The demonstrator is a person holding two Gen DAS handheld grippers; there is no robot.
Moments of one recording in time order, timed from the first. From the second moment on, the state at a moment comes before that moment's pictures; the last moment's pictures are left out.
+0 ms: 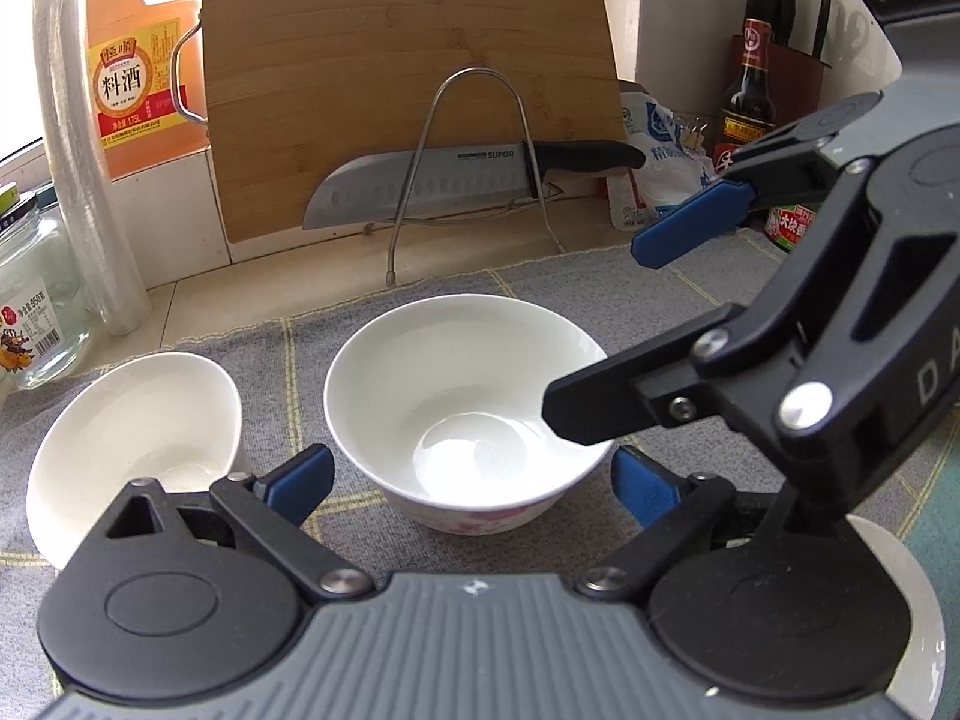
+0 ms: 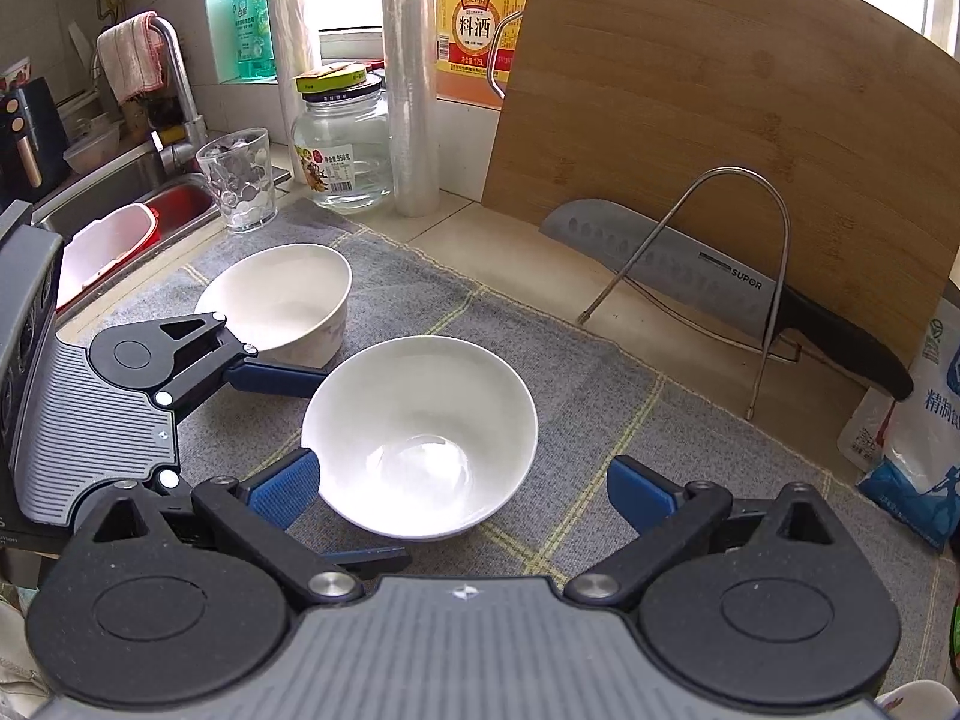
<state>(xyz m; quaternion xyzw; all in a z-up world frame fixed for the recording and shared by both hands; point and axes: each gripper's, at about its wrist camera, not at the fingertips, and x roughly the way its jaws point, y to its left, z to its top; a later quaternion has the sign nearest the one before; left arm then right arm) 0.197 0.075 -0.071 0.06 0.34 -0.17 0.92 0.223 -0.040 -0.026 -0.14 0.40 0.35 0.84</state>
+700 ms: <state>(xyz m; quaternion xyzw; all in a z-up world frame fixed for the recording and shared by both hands) 0.202 0.079 -0.074 0.05 0.35 -0.17 0.92 0.275 -0.009 -0.055 -0.14 0.44 0.38 0.80</state>
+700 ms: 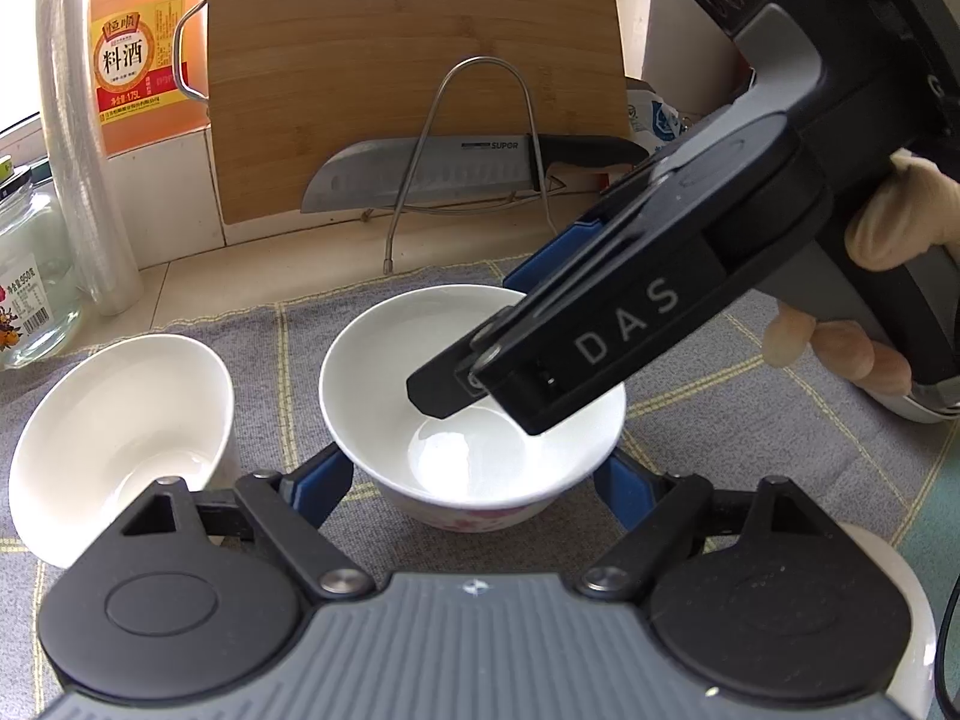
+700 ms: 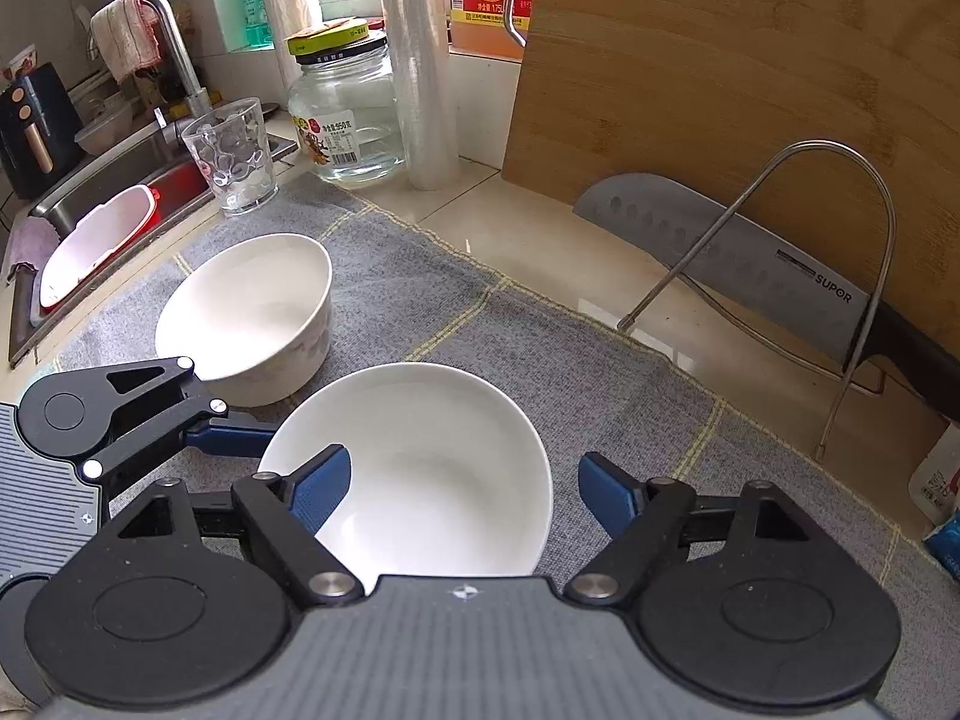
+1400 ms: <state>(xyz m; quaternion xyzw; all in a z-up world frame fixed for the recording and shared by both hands) 0.200 0.074 -0.066 0.07 0.35 -0.18 0.92 0.280 -0.011 -0.056 -0.12 0.46 0.39 0.79</state>
